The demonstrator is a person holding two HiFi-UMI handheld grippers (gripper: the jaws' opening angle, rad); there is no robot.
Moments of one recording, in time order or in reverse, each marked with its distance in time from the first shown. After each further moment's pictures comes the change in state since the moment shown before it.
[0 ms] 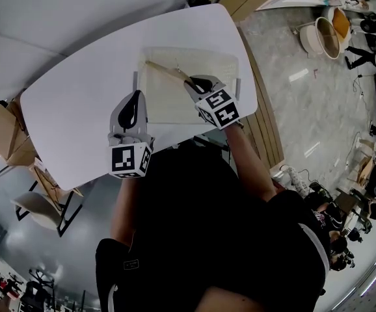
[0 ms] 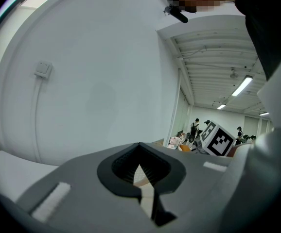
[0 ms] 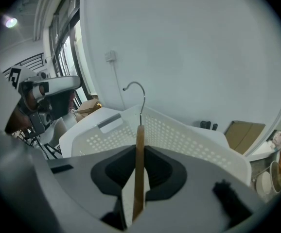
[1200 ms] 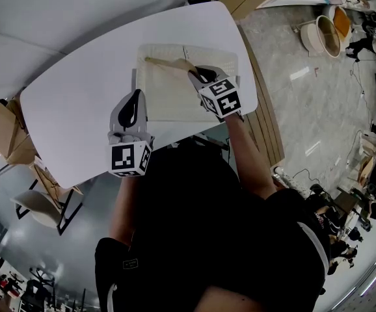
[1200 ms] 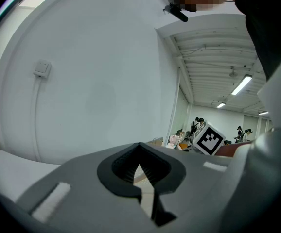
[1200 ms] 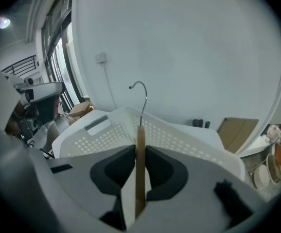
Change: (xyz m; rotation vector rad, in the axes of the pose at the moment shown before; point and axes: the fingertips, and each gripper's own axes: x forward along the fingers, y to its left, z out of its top) left arm 0.000 -0.005 -0.005 0.006 0.017 -0.005; right arm 0.003 -0.035 0.001 0.054 -0.015 -0.062
